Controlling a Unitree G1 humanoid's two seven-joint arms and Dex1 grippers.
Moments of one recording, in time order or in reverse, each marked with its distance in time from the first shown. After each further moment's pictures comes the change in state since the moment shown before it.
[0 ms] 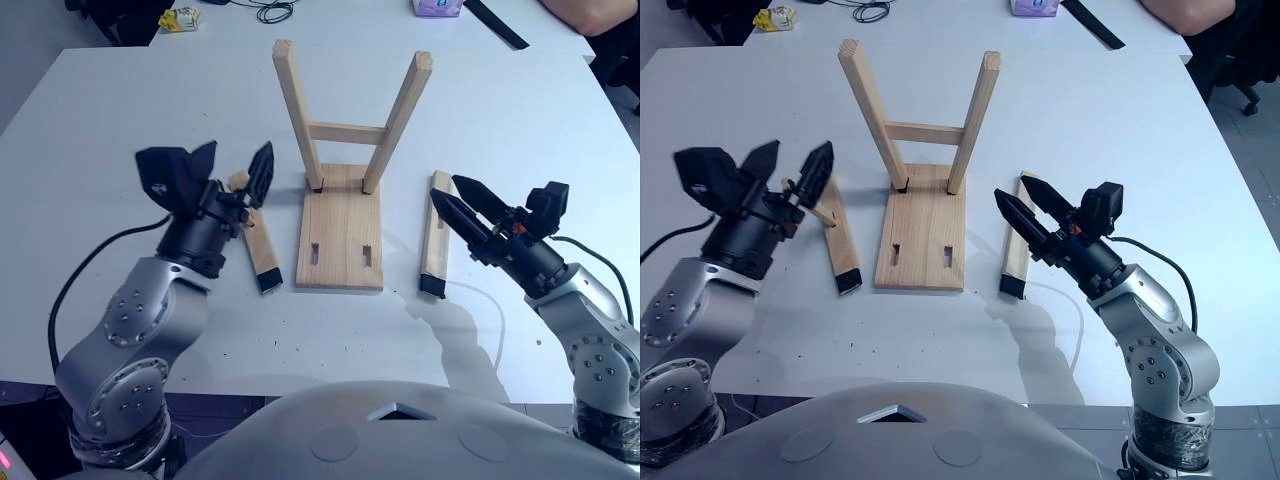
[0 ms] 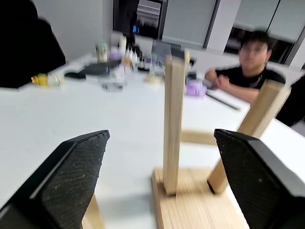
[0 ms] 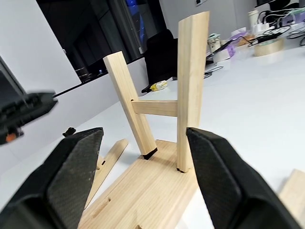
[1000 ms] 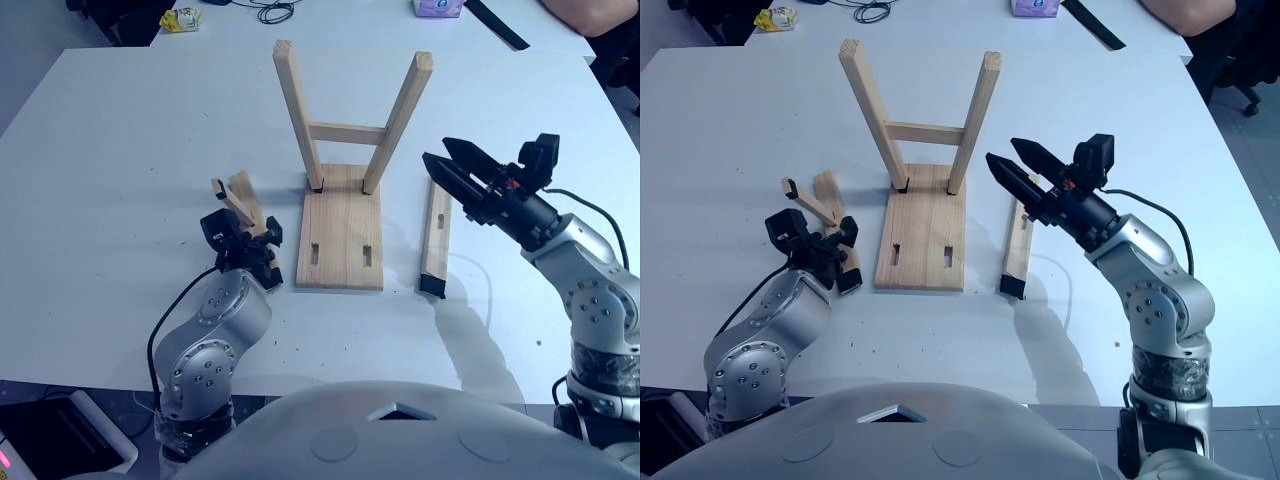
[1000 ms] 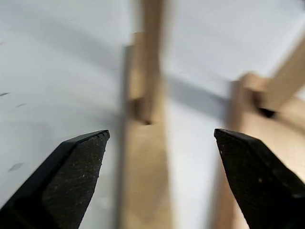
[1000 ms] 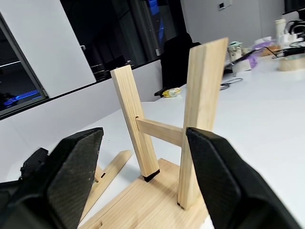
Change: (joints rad) left arm 0.067 -0.335 -0.151 0.277 0.169 0.077 0.472; right arm -0.311 -0.089 0.067 0.231 0.003 0.008 0.072
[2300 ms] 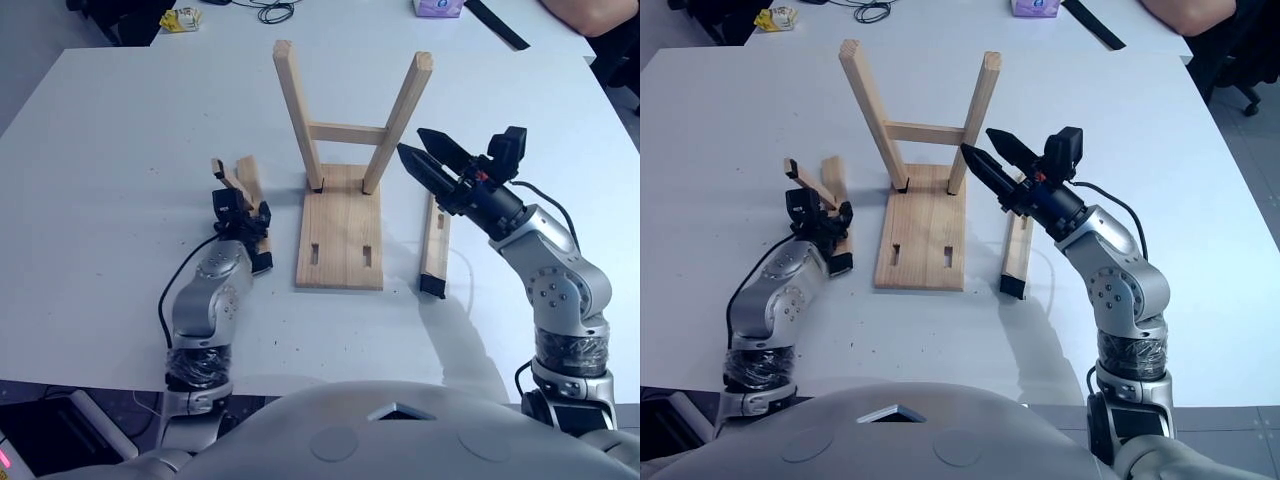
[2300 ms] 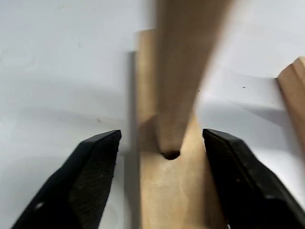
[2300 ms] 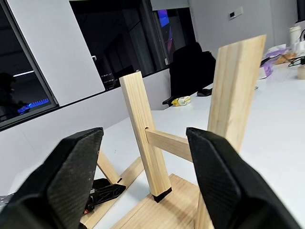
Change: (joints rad) left arm -0.214 0.155 0.046 0.503 0.451 -0.157 -0.683; right arm -0.015 0.154 0.082 0.027 -0.112 -0.074 -0.009
